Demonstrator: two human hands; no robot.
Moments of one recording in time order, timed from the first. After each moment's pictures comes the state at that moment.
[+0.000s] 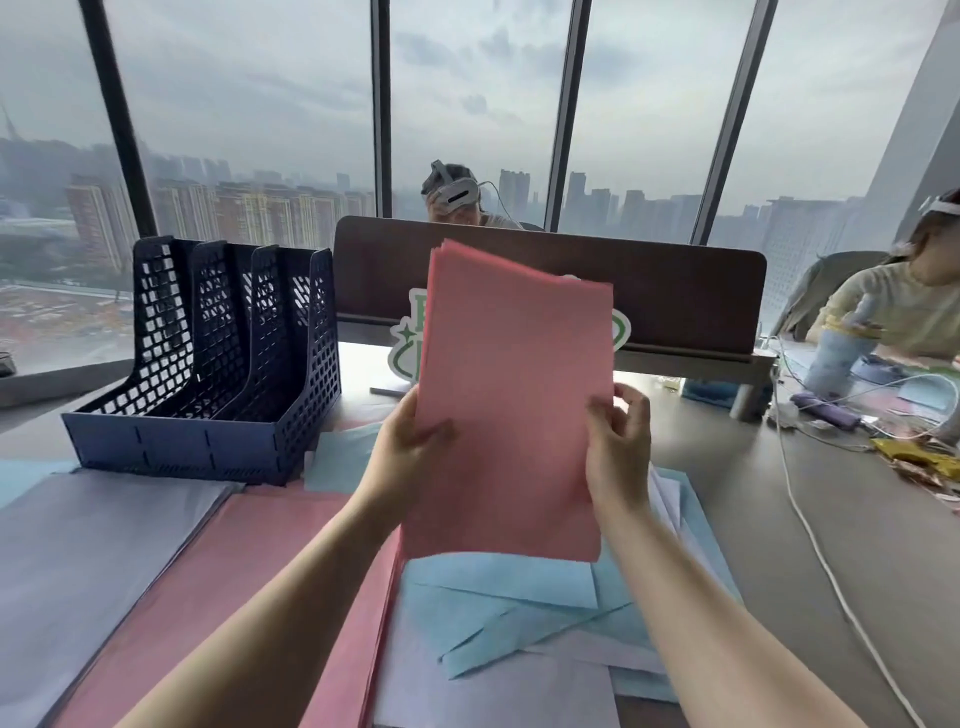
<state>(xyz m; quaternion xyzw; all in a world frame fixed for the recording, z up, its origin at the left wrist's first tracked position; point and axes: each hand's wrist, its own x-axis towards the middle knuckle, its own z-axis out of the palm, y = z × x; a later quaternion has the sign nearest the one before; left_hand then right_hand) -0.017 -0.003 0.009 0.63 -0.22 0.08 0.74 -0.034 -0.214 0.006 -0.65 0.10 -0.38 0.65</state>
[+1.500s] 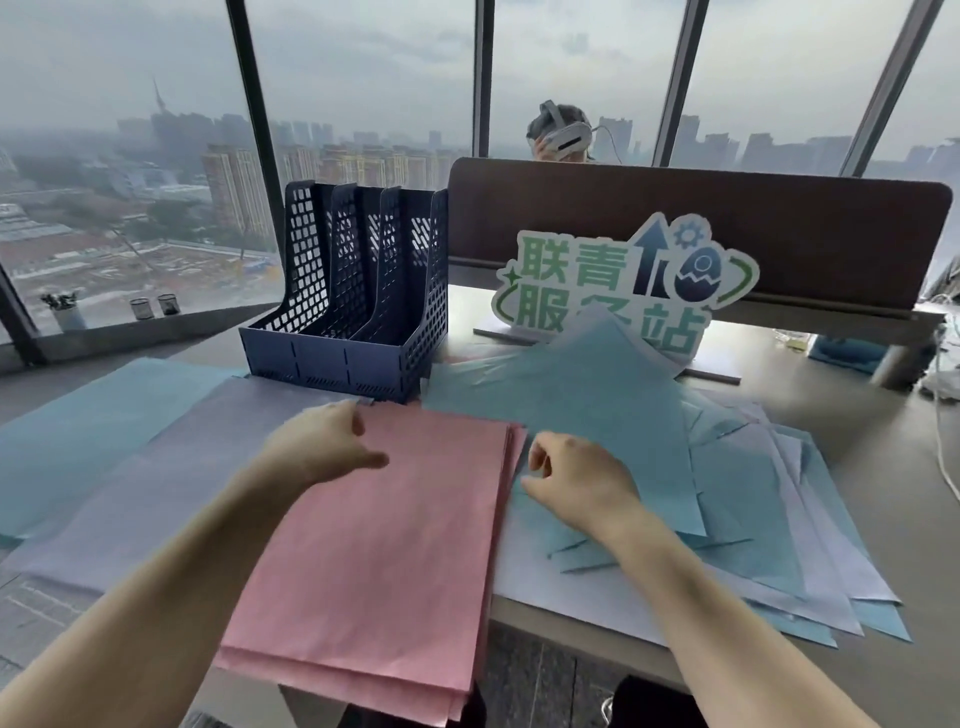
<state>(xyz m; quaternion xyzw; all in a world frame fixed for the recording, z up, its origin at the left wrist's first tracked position) -0.067 0.187 -0.009 0.99 0.04 -0.01 0.13 -0.096 -0.091 -0.025 -0.98 -0.05 -0.03 0.17</state>
